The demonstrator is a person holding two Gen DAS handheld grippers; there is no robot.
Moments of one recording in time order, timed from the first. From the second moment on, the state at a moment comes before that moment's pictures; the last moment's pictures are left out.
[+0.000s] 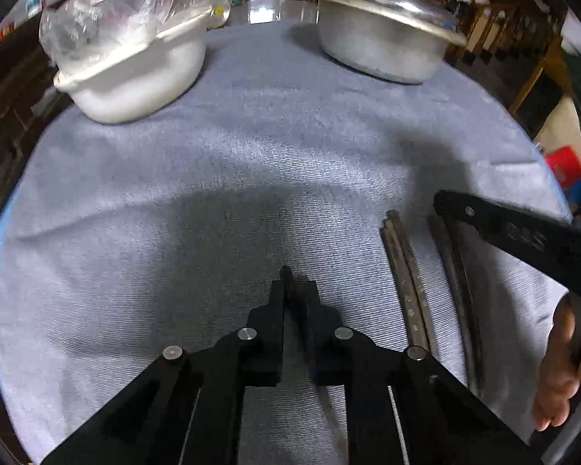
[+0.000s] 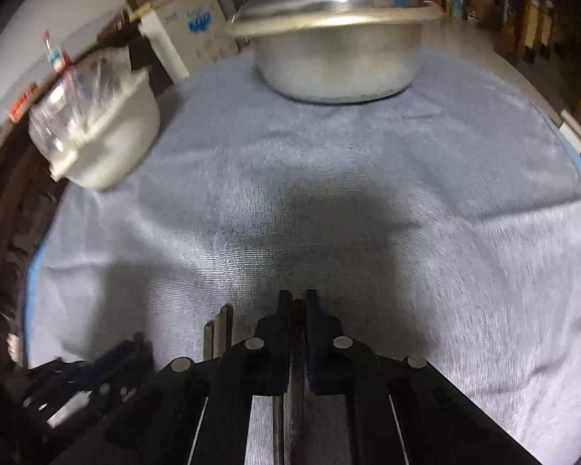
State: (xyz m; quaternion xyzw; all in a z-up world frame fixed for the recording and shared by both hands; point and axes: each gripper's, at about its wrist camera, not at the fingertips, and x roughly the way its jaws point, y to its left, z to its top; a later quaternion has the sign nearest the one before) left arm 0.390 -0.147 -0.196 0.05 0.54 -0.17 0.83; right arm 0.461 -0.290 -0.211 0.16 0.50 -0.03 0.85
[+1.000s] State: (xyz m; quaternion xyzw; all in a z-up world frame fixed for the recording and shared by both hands) left arm 0.176 -0.036 -0.037 -0.10 0.27 -0.17 0.94; right arm 0.144 -0.284 -0.045 0.17 0.17 -0.05 0.97
